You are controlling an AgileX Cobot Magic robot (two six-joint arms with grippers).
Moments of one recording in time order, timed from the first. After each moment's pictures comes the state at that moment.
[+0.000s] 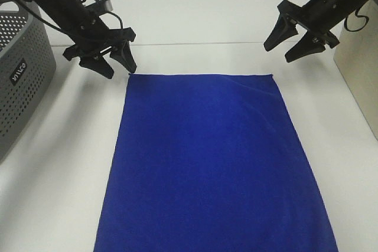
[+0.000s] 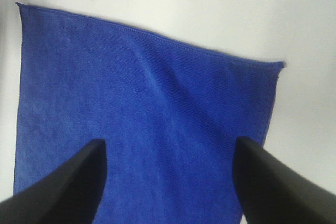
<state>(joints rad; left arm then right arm) -0.14 2.49 -2.12 -0.50 1.10 0.18 -0.07 2.40 -2.04 0.62 1.22 -0.41</state>
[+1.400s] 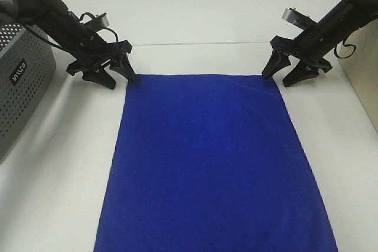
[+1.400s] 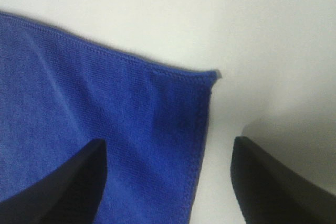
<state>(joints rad) -0.10 2.58 -2.12 -0.61 1.04 0.26 -0.07 2.53 -2.04 0.55 1.11 -0.45</state>
